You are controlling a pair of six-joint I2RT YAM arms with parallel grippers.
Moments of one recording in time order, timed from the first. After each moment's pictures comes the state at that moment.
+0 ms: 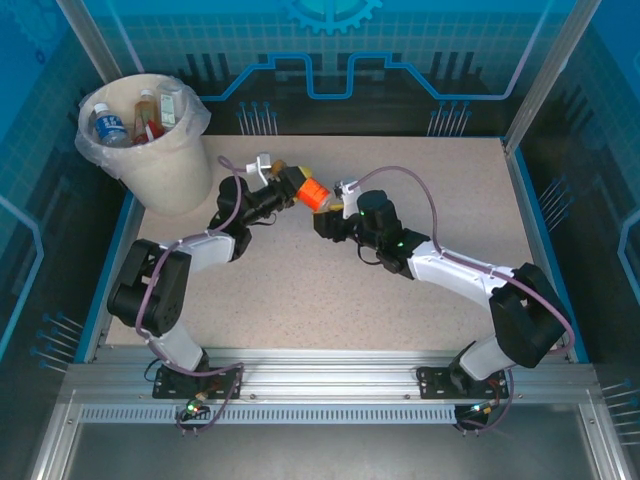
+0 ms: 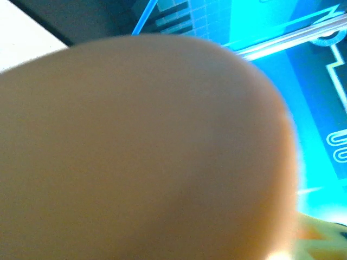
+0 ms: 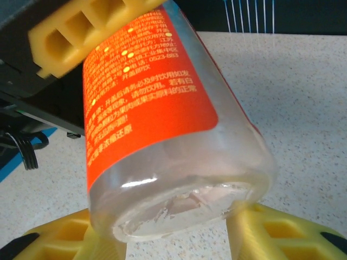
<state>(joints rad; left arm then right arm) -0.27 1.67 0.85 0.87 0.59 -1.25 0.68 1.50 0.95 0.20 -0.11 0.34</state>
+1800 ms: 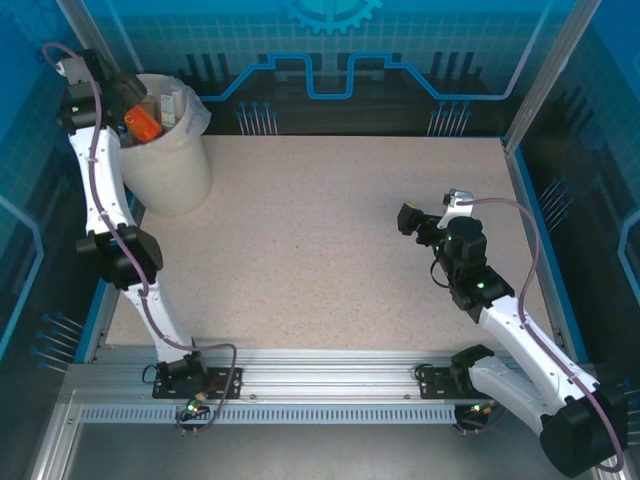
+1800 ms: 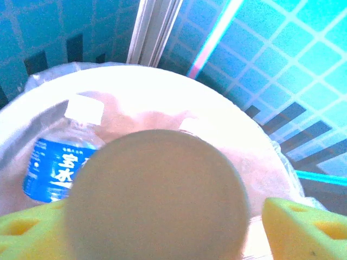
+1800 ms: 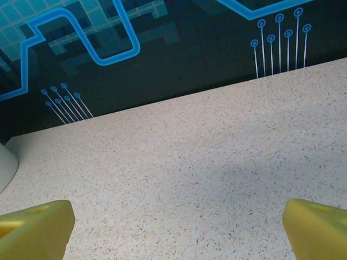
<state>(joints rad) 0.37 2.09 2.48 -0.89 -0.01 -0.45 0.35 0.87 0.61 -0.02 0.23 0.40</state>
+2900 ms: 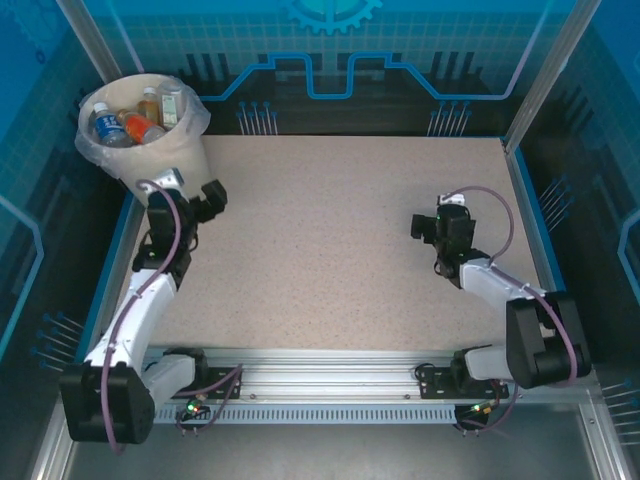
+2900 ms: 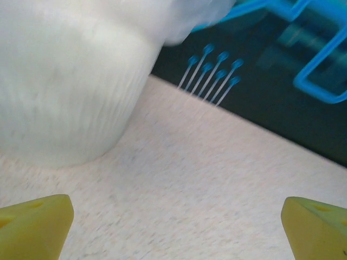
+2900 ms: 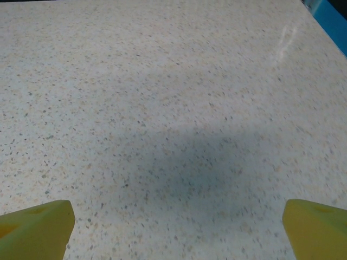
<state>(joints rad) 0.03 1.06 0.71 -0.03 -0.10 -0.45 0.15 1.36 0.61 0.17 0.29 0.14</state>
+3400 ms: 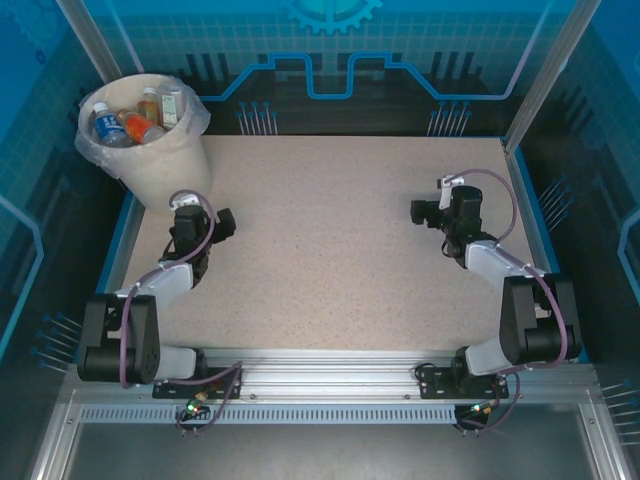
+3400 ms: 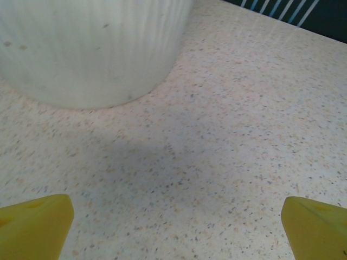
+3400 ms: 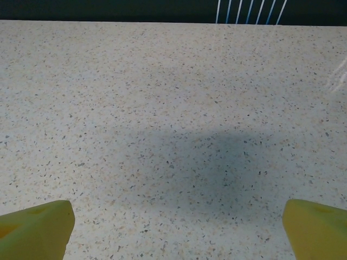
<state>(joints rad) 0.03 1.36 0.57 0.25 -0.16 -0.31 0.04 1.46 0.74 0.18 0.02 0.02</state>
